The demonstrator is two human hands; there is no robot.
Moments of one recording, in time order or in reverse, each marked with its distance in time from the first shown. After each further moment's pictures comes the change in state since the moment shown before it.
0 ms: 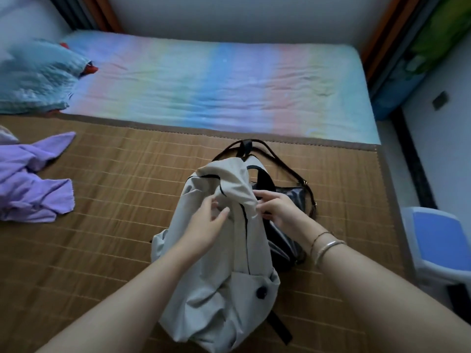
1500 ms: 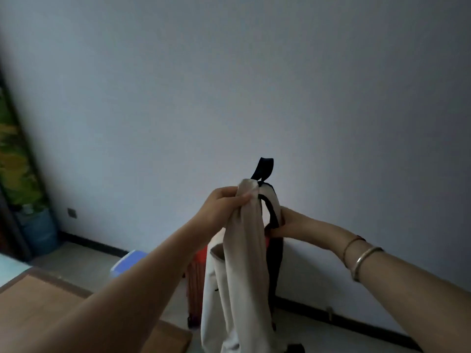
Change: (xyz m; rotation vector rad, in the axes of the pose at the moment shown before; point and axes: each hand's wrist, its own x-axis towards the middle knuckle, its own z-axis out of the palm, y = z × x) left_hand -0.635 0.228 0.199 -0.053 -1.452 0.928; right_hand -0.840 0.196 -0.059 -0.176 1.248 -0.113
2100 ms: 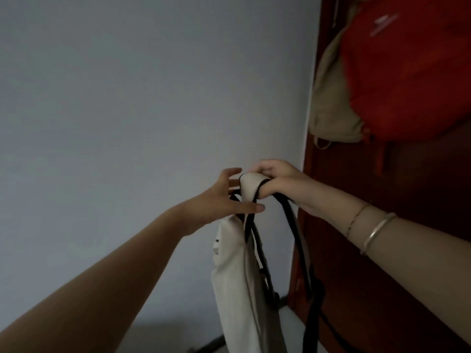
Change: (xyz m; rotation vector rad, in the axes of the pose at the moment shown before) left_hand 0.185 0.102 0.438 0.175 -0.932 0.282; right_hand -0.229 0.144 -0.339 0.095 0.857 0.051
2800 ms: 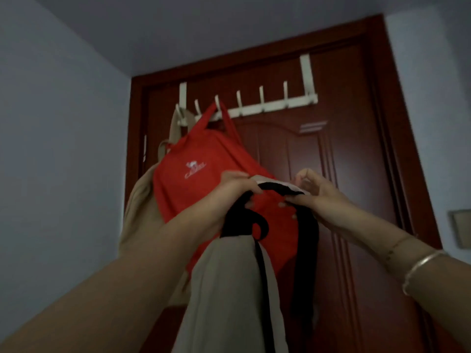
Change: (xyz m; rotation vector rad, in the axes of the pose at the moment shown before) left_hand 0.374 0.304 0.148 -0.491 -0.454 0.651; right_hand -0.005 -0.026 -0.408 -0.304 0.987 -0.148
